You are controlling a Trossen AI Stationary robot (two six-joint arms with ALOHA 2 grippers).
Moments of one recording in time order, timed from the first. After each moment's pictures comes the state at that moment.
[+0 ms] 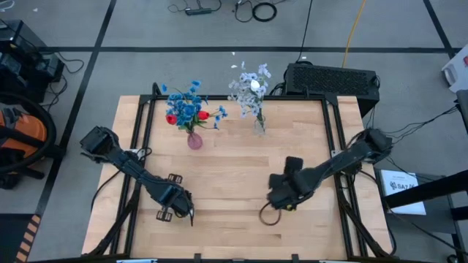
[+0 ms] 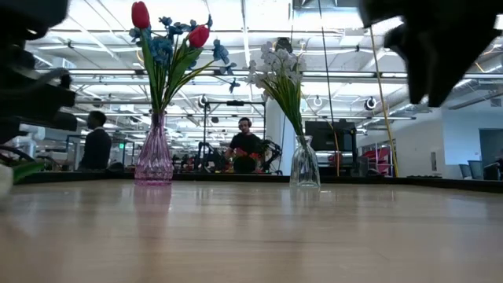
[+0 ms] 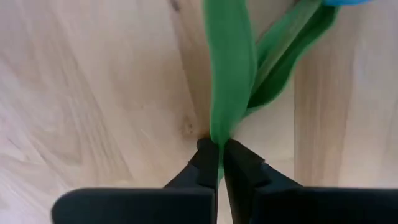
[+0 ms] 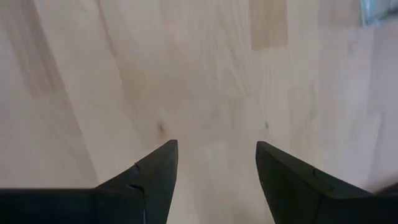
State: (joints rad) left arm -0.60 1.65 0.84 -0.82 0.06 -0.39; right arm 0.47 1.73 1.39 -1.33 0.29 0.66
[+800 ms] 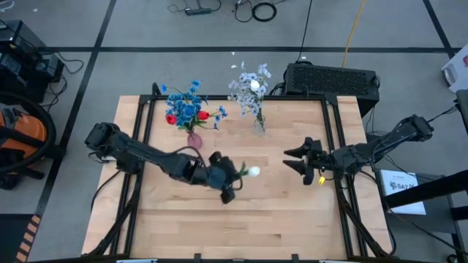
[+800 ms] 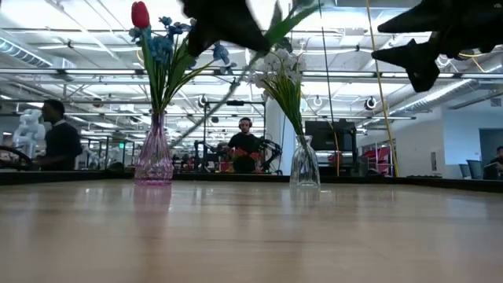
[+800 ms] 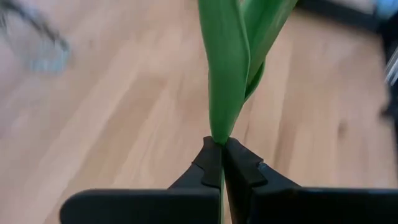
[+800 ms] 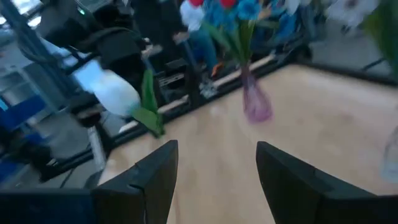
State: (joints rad) left arm -0.31 1.65 1.23 -0.33 -0.35 -0.54; right arm 0.39 0.63 0.26 0.27 0.53 0.50
